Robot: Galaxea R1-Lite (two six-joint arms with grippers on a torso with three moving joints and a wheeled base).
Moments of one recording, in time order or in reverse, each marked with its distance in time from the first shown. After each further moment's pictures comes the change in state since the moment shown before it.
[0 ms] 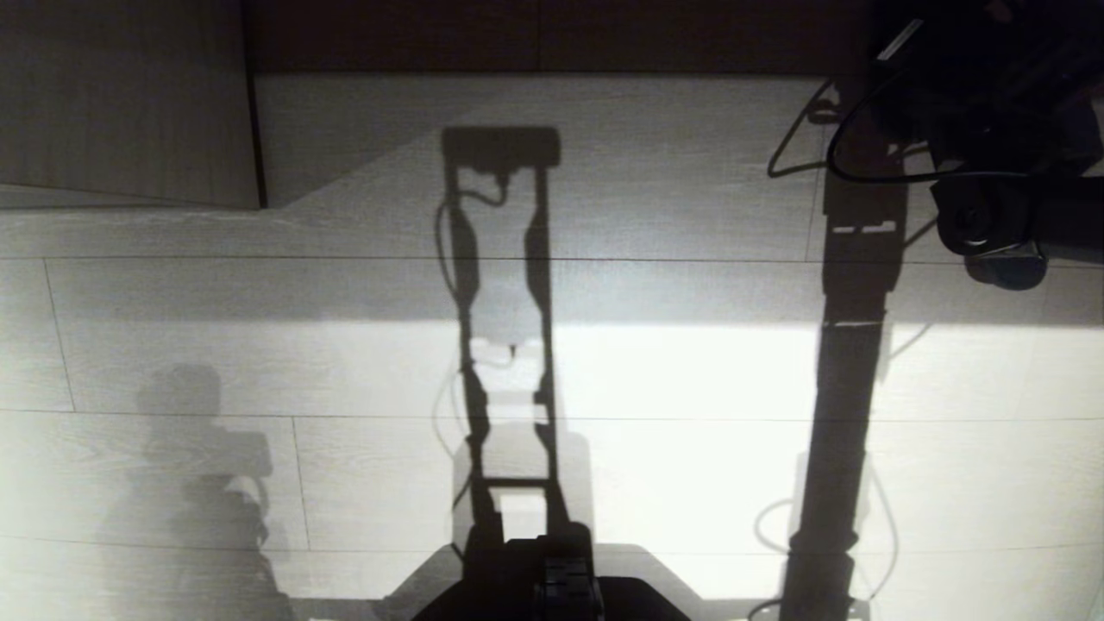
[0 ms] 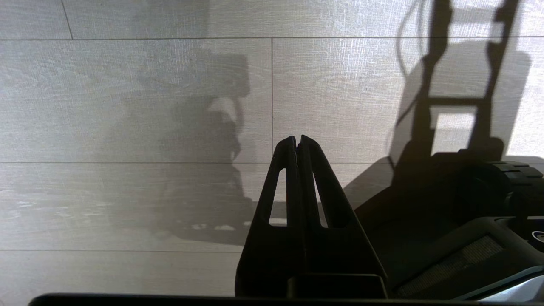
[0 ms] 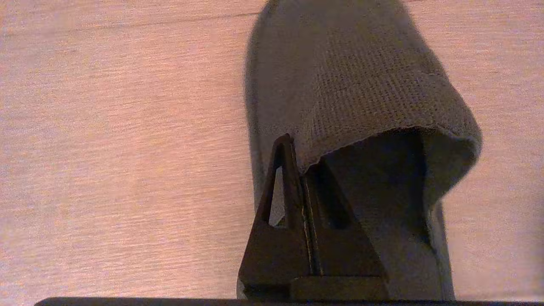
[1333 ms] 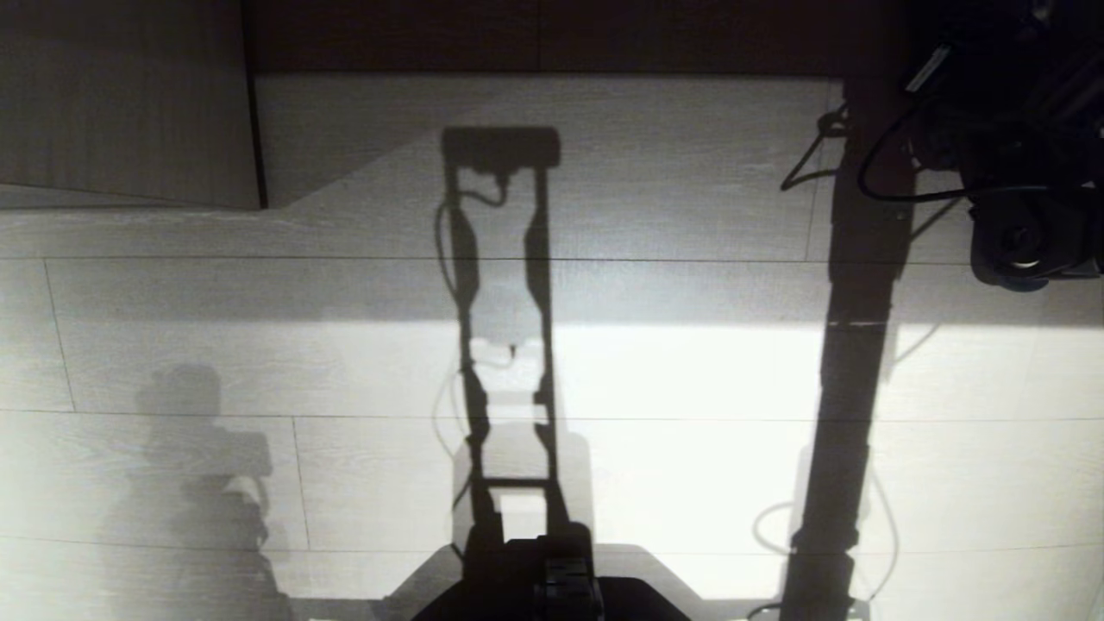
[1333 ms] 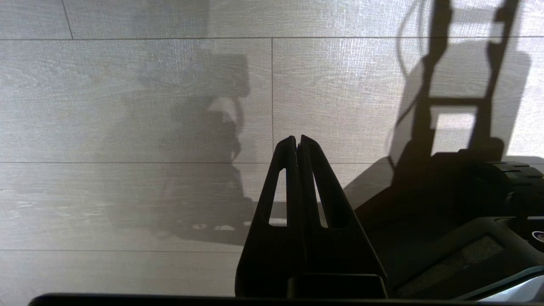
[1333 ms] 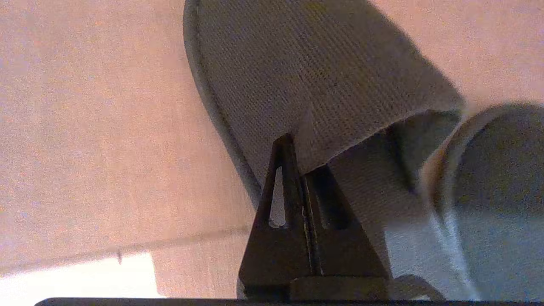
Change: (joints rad) left arm 0.000 0.000 0.000 0.000 0.000 0.000; right arm -0.036 -0.127 0.259 0.018 -0.121 -0.034
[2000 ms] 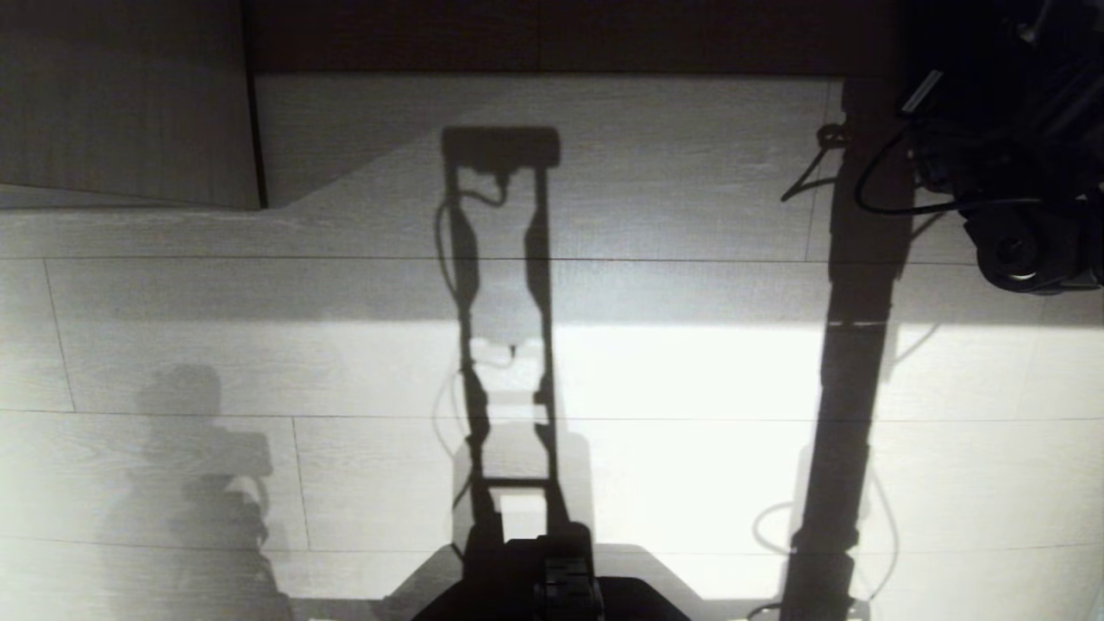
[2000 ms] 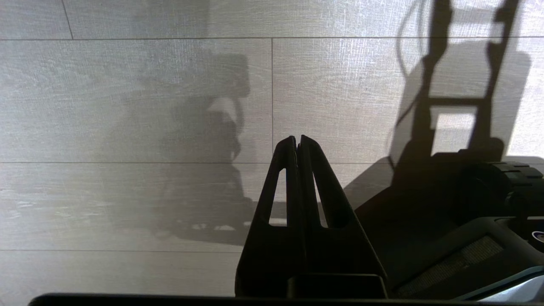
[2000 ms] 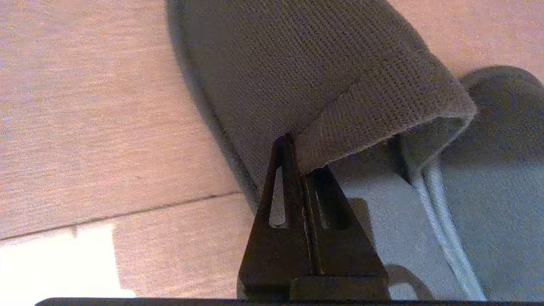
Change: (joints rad) left arm 0.000 0.000 0.000 0.000 0.000 0.000; right arm 0.000 -0.013 0.056 0.017 -0.080 -0.011
